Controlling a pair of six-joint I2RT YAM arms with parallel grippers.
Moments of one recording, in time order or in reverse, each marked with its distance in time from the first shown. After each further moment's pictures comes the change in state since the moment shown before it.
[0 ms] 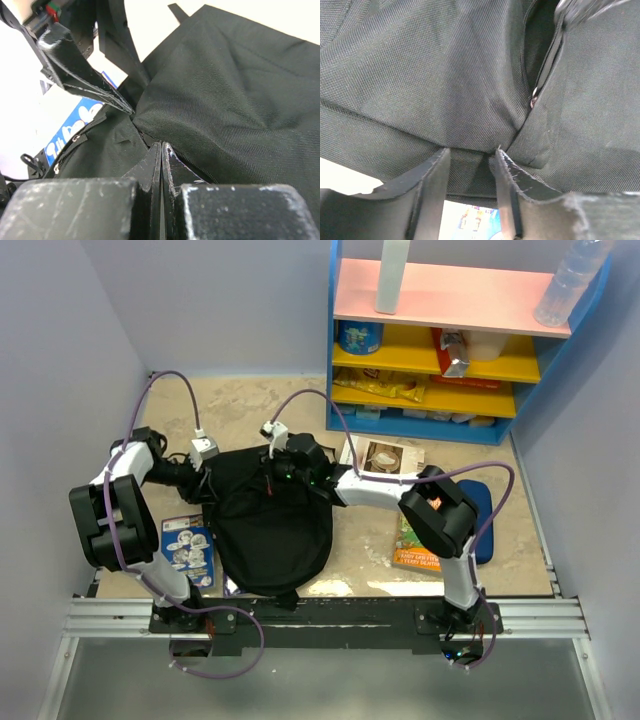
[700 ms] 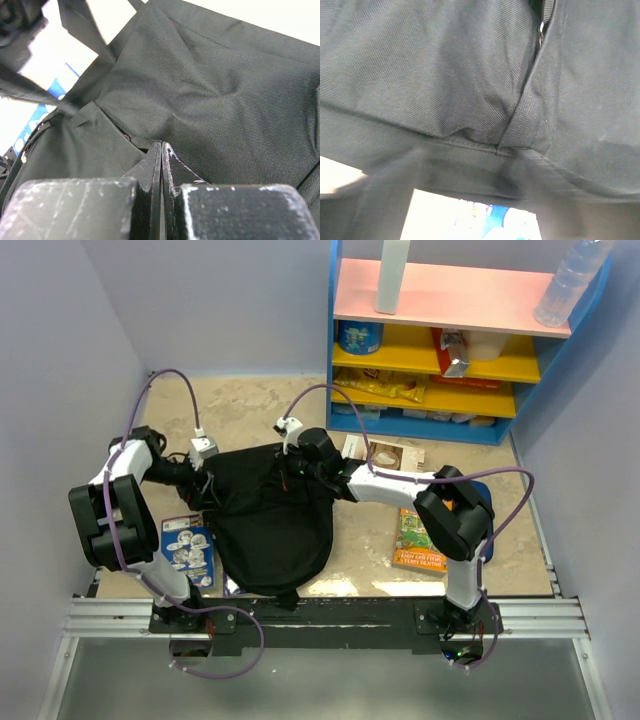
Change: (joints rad) left arm 0.000 -0.001 0.007 -0.034 0.005 0.021; right arm -0.051 -0.091 -0.049 -0.134 0.066 -0.071
